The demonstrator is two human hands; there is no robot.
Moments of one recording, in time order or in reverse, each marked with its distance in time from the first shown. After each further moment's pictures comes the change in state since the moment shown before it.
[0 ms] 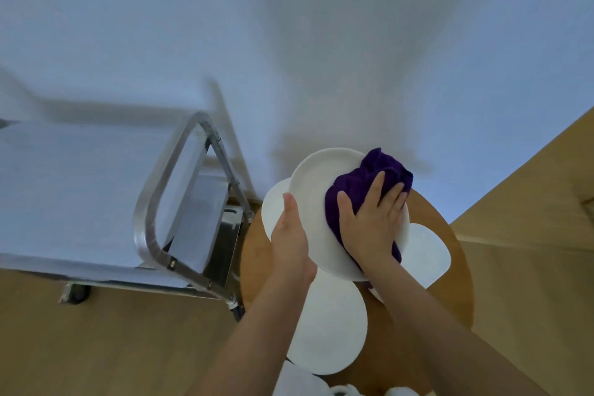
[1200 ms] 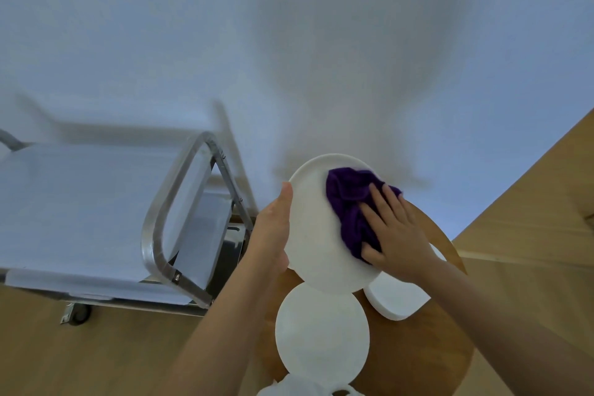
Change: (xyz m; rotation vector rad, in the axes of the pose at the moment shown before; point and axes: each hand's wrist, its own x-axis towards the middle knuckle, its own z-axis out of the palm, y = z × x) left_hand 0.007 0.040 -0.018 0.205 -0.137 0.095; right_hand 0.012 0.050 -0.059 -0.452 -0.183 -0.756
